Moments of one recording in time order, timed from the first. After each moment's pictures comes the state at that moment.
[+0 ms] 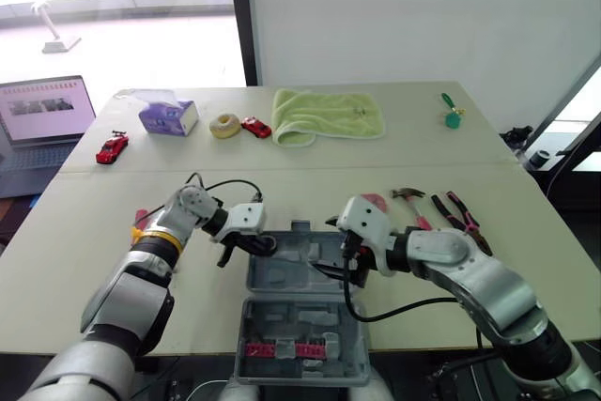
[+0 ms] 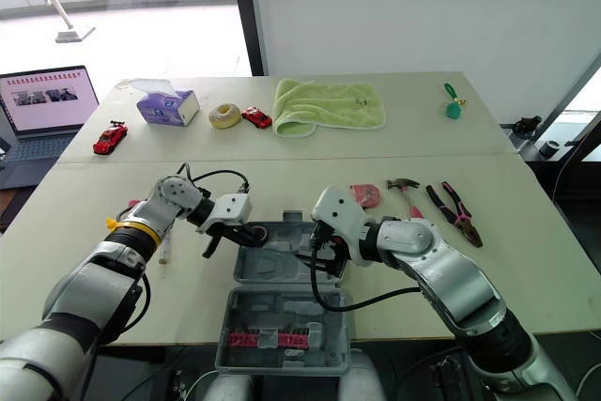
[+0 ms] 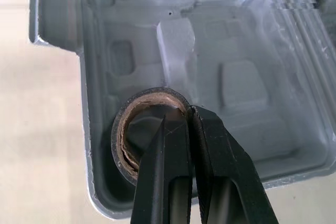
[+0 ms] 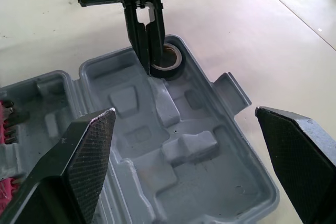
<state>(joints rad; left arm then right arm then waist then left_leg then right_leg) -0.91 0.45 -0.33 1.04 0.14 -0.40 -1.48 -0.39 -0.63 0.27 -0.57 0.30 0.91 0.67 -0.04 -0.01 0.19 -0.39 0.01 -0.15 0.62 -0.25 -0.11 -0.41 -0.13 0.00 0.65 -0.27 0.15</state>
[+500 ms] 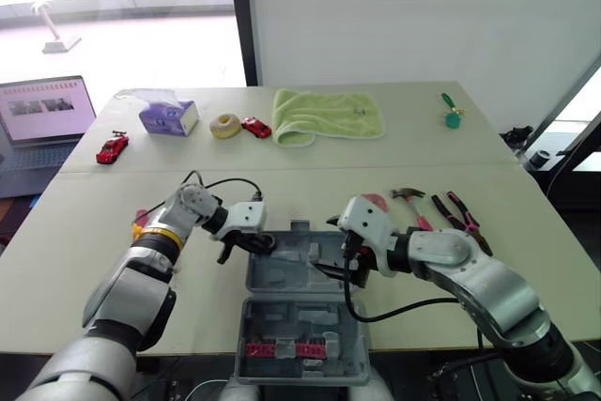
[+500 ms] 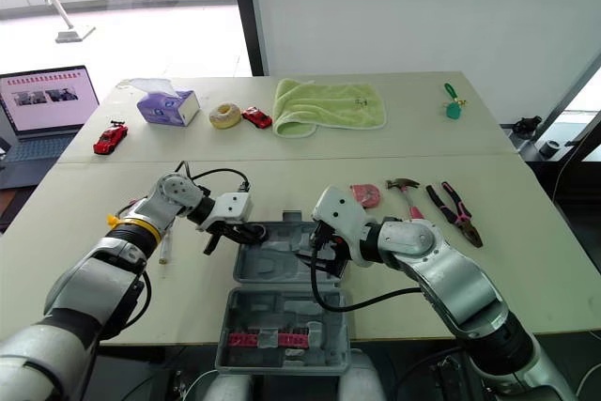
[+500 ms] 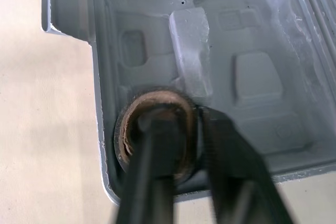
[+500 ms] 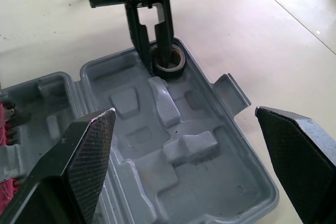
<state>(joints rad) -0.94 0.44 -0.34 1.08 0.16 -0.40 -1.46 -0.38 -0.63 0.27 -0.59 0.30 0.91 0.67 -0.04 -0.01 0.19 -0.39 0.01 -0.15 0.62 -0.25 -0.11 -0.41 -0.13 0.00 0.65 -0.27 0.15</state>
